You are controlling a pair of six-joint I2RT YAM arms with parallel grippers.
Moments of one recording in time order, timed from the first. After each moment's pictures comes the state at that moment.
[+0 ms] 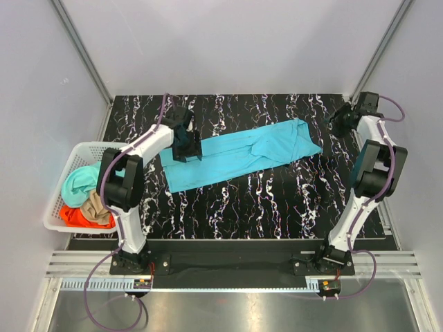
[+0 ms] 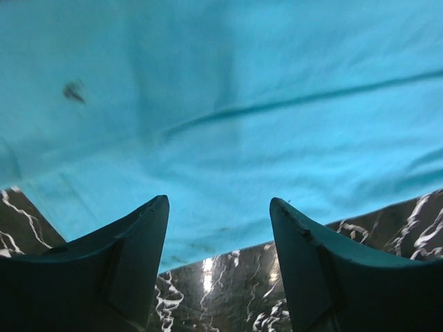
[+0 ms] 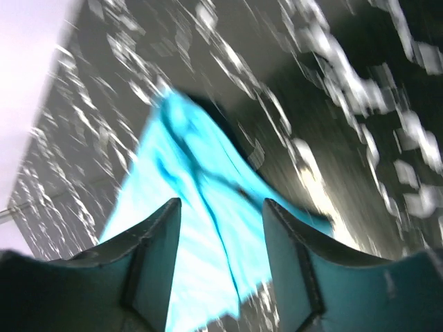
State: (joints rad) left arm -0.33 1.92 1.49 -0.74 0.06 -0.45; right arm -0.31 2.07 1.66 -0.43 -0.33 0.62
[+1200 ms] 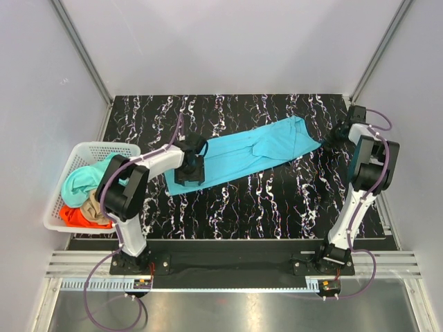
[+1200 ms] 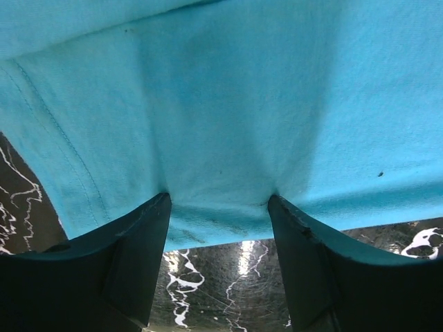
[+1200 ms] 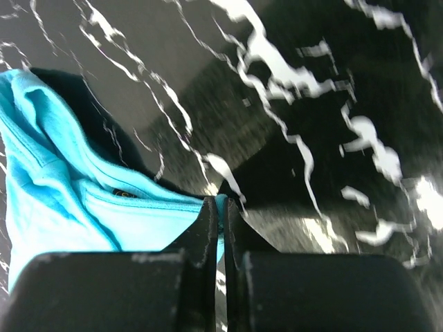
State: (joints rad) left arm -0.49 1.83 1.17 -0.68 -0.15 -0.54; right arm -0.29 2.16 1.53 -0.37 -0.23 0.54
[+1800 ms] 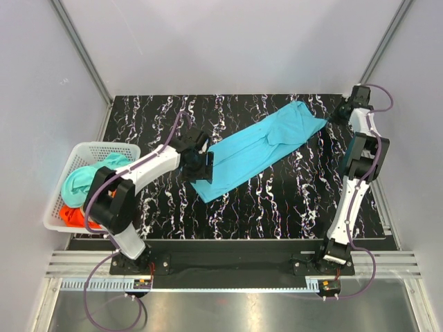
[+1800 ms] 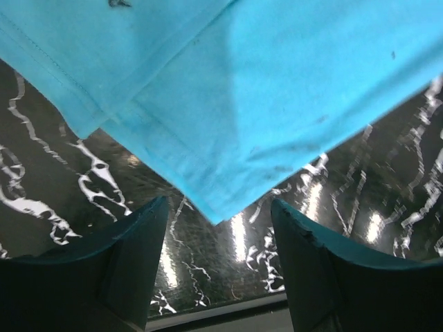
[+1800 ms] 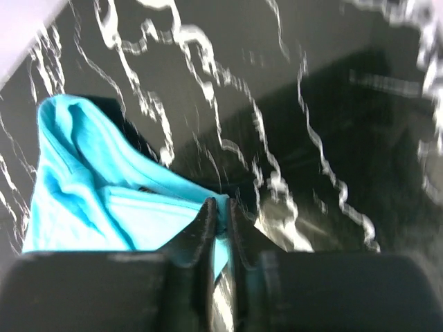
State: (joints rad) left arm -0.55 1.69 1.22 -0.75 0.04 -0.50; right arm -0.29 2.49 2.12 -0.46 -0.24 0.42
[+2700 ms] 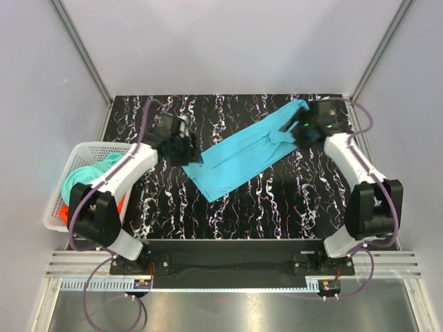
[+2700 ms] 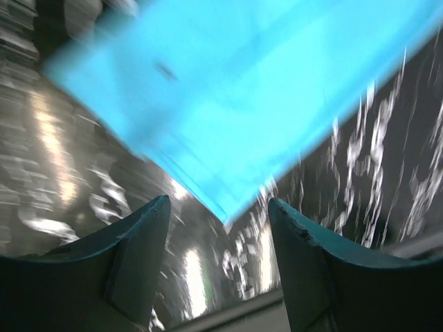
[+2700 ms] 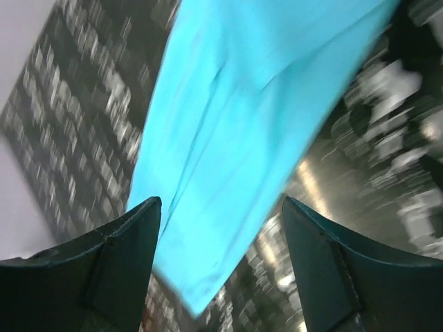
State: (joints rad) left arm -0.42 1.54 1.20 -0.66 0.18 -0.49; right arm 0.06 1.60 1.32 -0.50 -0.06 0.80
